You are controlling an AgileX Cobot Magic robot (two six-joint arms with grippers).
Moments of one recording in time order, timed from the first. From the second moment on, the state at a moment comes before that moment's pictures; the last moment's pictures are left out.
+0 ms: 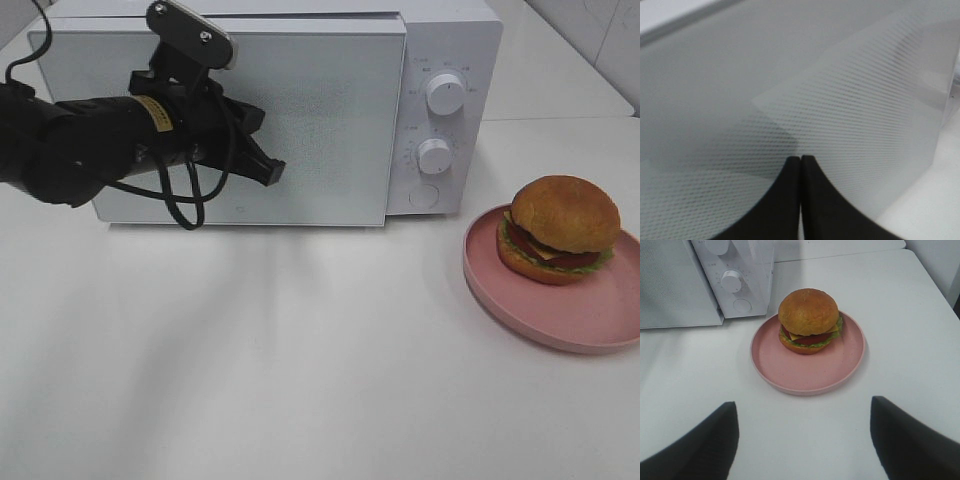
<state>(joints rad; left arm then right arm) -0.56 1.90 -1.01 0.04 -0.43 0.23 0.03 0.00 -0.50 -0.01 1.02 0.03</state>
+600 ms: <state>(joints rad) -0.63 2.01 -1.25 0.03 -0.25 0.23 0.03 0.00 -0.50 -0.01 1.02 0.03</state>
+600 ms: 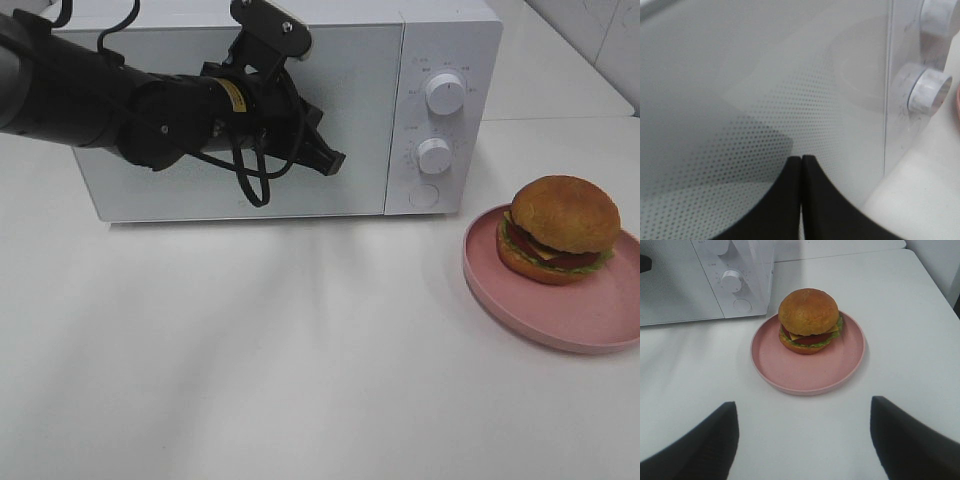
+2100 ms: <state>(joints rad) -0.68 1.66 -1.33 -0.01 0.91 0.15 0.03 0.00 -0.50 -0.01 1.02 0.03</state>
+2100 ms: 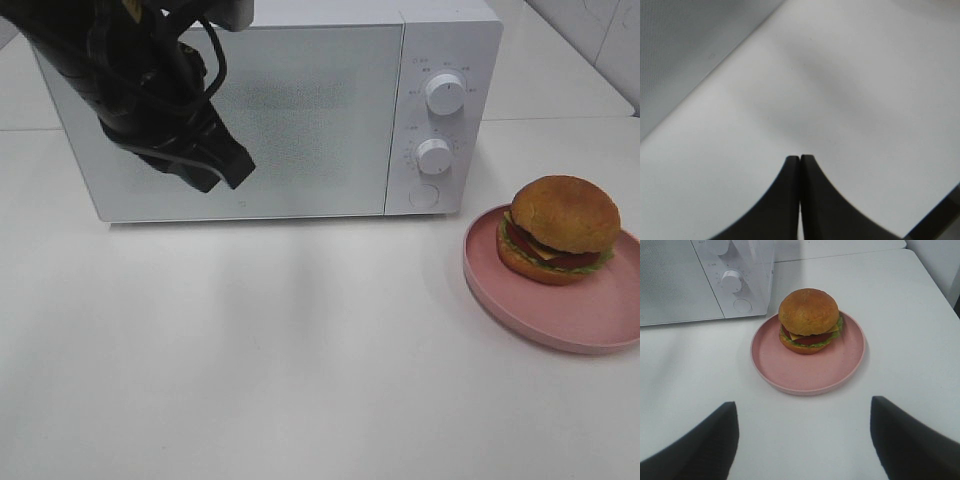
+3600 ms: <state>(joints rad) -0.20 0.47 -0.73 0.05 1.14 0.03 0.03 0.00 -0.50 0.00 1.02 0.03</state>
